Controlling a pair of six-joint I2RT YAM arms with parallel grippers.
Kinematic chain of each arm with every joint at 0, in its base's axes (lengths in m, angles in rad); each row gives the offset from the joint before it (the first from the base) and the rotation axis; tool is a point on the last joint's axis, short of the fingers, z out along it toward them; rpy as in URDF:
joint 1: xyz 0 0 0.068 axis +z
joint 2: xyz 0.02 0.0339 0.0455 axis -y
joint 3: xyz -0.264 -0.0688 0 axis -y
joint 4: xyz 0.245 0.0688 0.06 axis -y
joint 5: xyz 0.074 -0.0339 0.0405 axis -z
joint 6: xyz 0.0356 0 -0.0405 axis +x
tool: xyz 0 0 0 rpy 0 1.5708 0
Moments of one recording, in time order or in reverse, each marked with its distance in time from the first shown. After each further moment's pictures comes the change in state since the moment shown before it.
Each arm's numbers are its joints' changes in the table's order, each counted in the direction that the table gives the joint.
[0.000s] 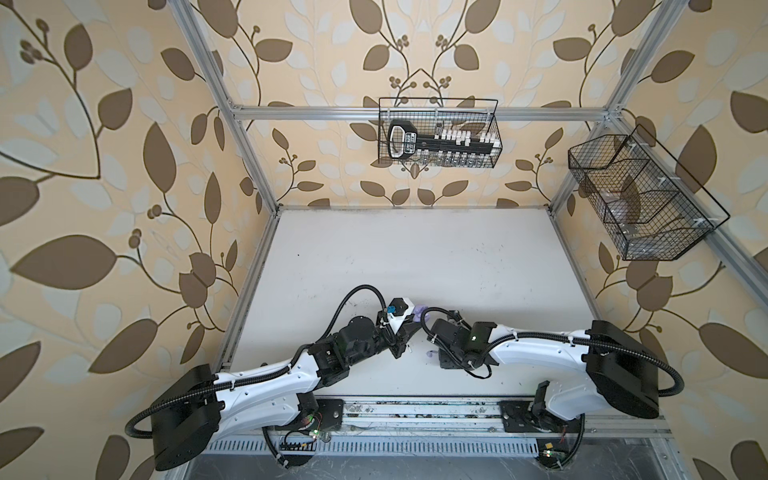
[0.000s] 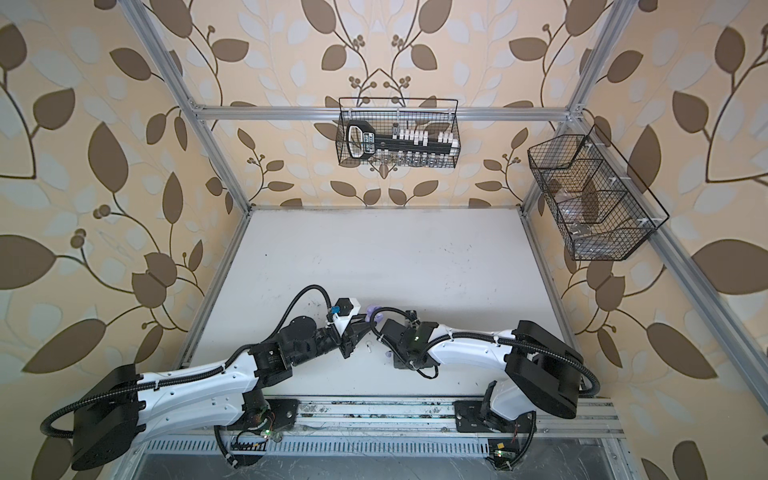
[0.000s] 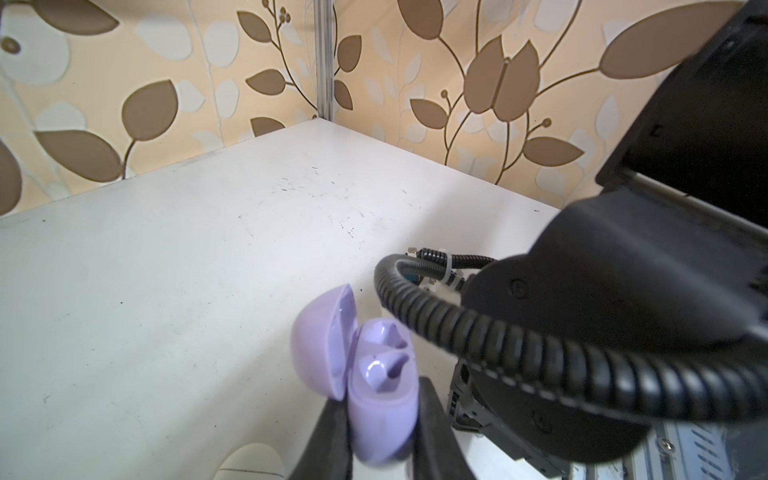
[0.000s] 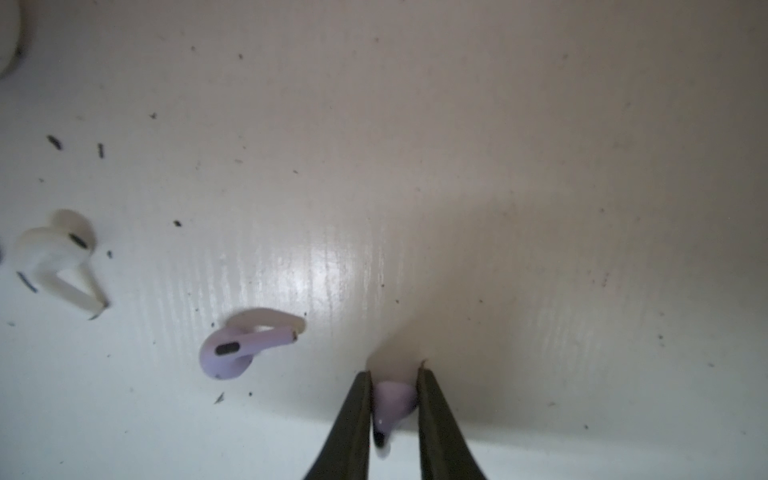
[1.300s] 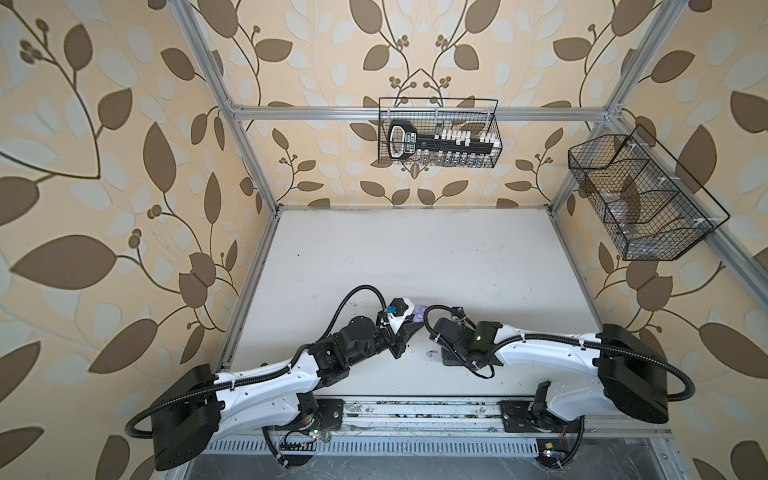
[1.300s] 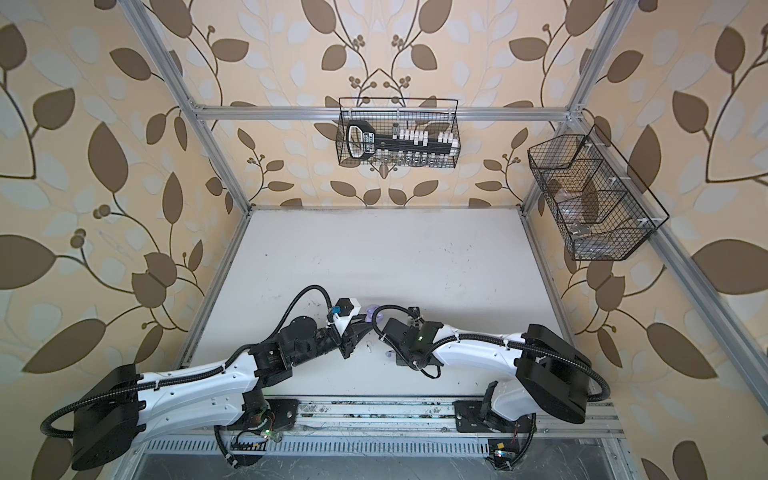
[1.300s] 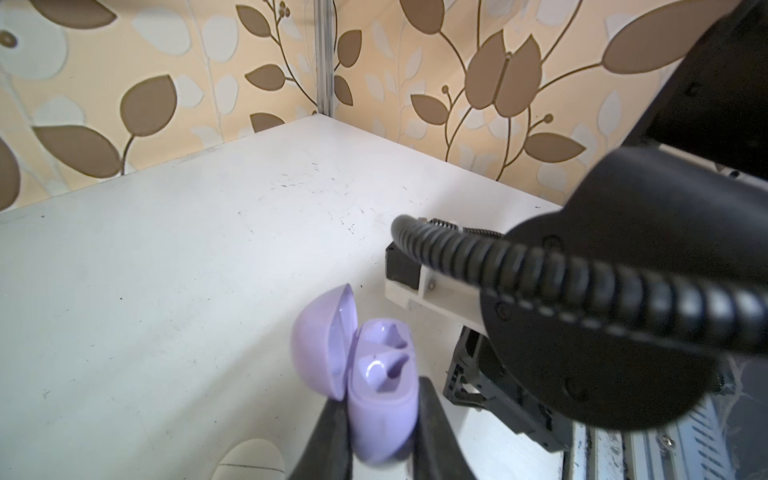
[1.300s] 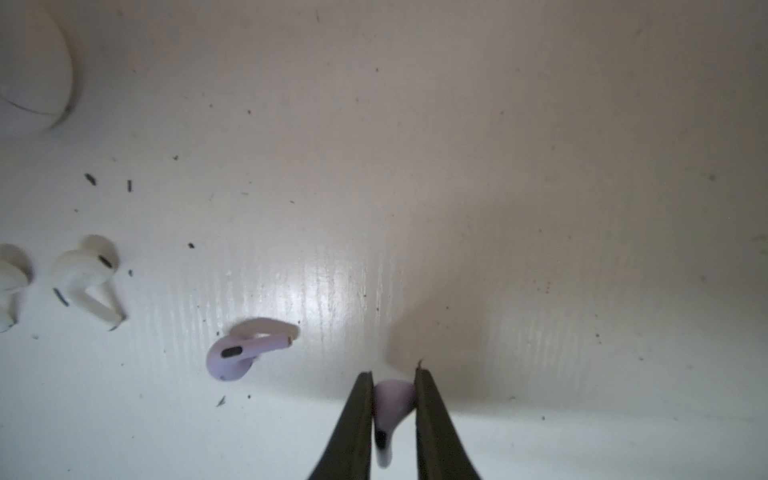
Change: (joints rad) left arm 0.000 -0.002 0.000 -0.007 0.000 0.000; right arm -0.004 0.056 0.002 -0.032 0.077 0.000
